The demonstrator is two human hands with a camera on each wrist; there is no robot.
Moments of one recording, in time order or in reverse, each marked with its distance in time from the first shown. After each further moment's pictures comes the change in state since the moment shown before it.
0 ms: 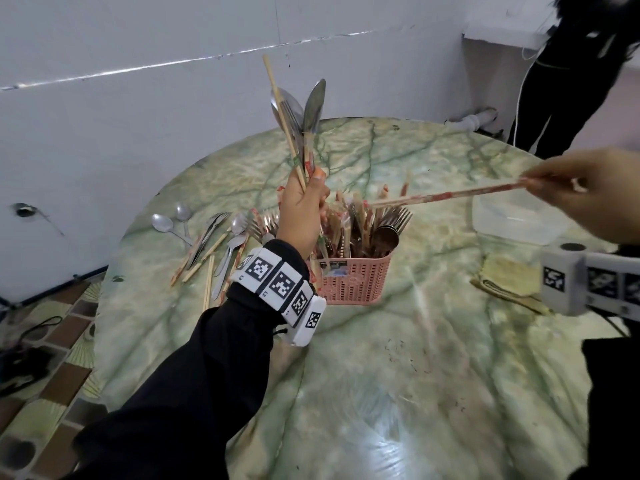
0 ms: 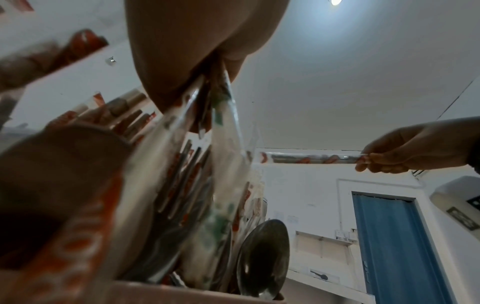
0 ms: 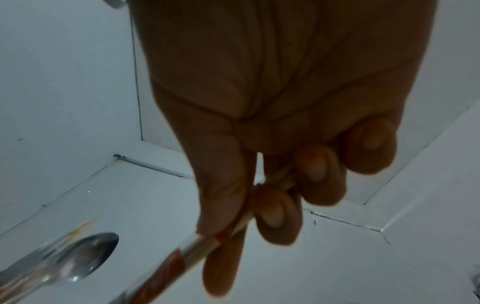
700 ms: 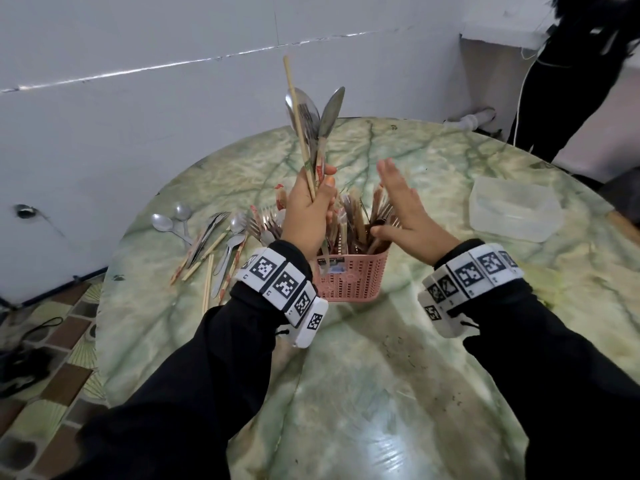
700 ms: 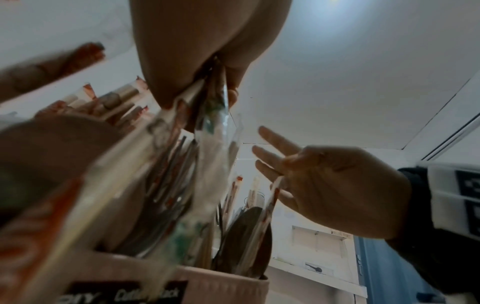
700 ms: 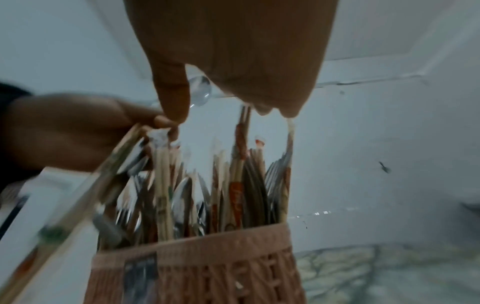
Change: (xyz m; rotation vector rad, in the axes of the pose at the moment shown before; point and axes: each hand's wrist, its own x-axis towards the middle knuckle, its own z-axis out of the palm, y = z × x) left_hand -0.010 0.000 0.008 0.043 -0.054 0.053; right_hand 0.024 -0.050 0.135 0.430 -0.298 -0.247
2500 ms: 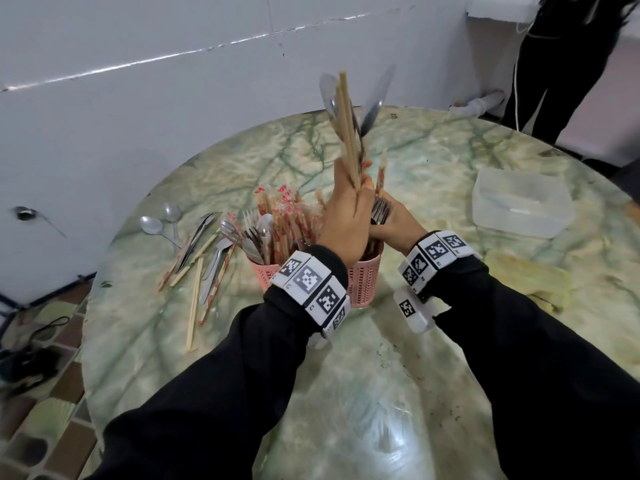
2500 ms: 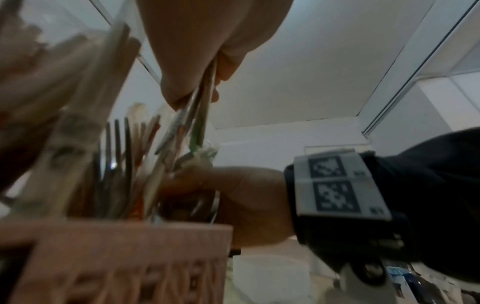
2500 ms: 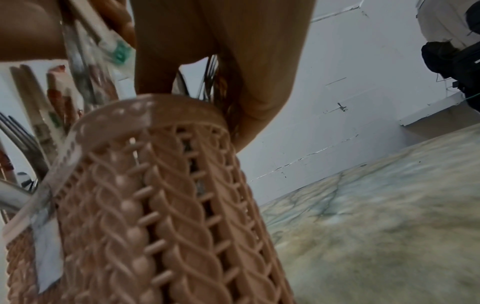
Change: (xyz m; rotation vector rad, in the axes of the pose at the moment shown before) left_hand 0.006 -0.012 0.063 0.232 -0.080 0.162; right_hand 0.050 0.073 0.040 0.848 0.103 0.153
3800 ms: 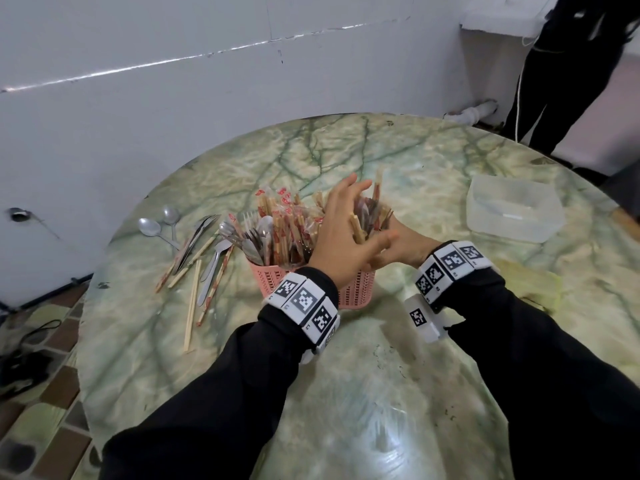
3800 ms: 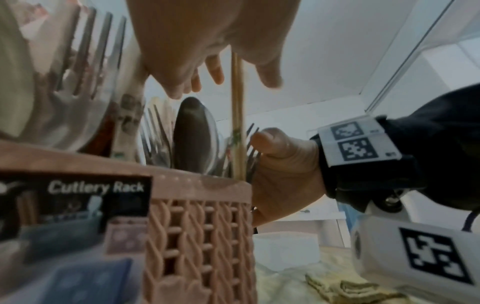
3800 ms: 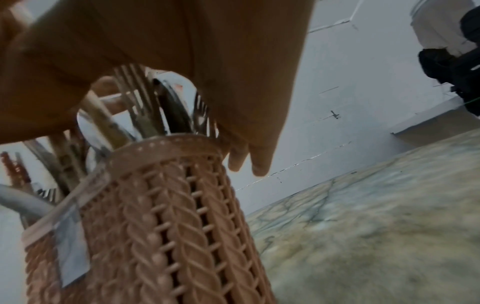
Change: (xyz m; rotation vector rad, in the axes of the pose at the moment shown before) left_hand -0.022 -0.015 -0.010 0.216 -0.130 0.016; right_hand -0.019 -0.007 -0.013 -0.128 -0.303 0.102
